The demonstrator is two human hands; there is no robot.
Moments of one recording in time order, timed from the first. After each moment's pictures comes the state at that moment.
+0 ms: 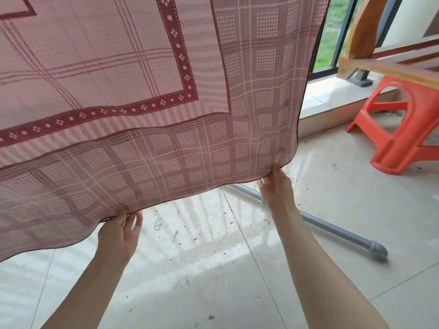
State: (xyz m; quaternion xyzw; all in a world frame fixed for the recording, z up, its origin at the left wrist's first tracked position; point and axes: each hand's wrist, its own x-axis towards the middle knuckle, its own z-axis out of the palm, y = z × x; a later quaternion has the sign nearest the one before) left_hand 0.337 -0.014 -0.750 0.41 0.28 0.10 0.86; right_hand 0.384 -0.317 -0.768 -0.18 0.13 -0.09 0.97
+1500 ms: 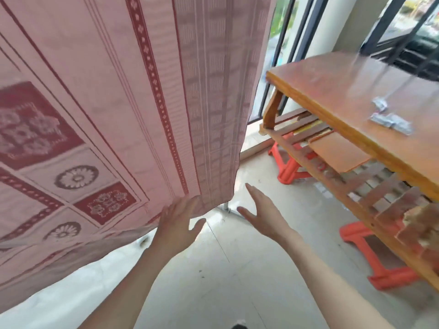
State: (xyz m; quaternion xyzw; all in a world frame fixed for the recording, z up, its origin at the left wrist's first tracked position) left_hand 0.249 -0.092 -0.285 0.95 -0.23 -0.06 0.20; right_hand 0.198 -0.322 -0.265 -0.94 0.09 0.04 0.32
